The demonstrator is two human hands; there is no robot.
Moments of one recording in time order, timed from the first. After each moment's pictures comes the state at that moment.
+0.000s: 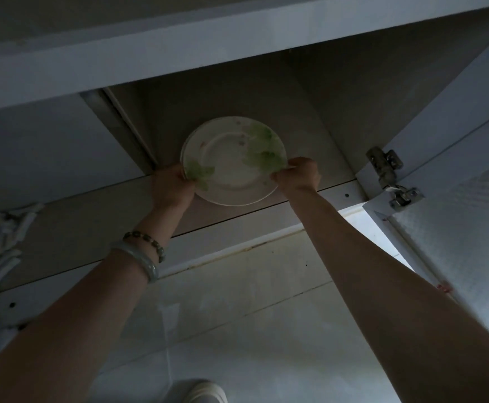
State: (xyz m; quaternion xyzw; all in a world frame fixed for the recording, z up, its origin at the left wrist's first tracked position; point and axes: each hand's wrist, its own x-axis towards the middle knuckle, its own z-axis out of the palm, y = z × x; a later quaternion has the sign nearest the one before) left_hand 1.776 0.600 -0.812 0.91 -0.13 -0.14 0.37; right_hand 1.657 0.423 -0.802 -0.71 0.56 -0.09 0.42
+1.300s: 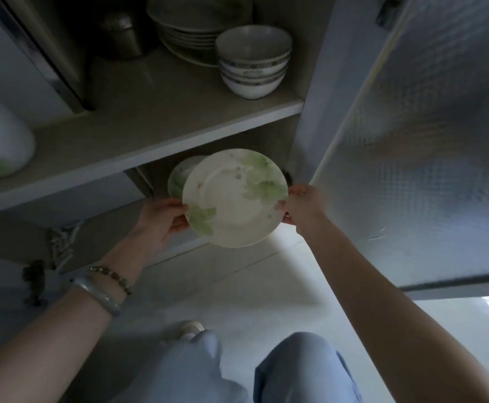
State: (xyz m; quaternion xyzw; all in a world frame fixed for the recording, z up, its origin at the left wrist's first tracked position) left_hand 1.621 0.634 -0.580 0.73 0.05 -0.37 0.57; right_hand 1.467 0.440 -0.581 -0.53 0.58 -0.13 0.60
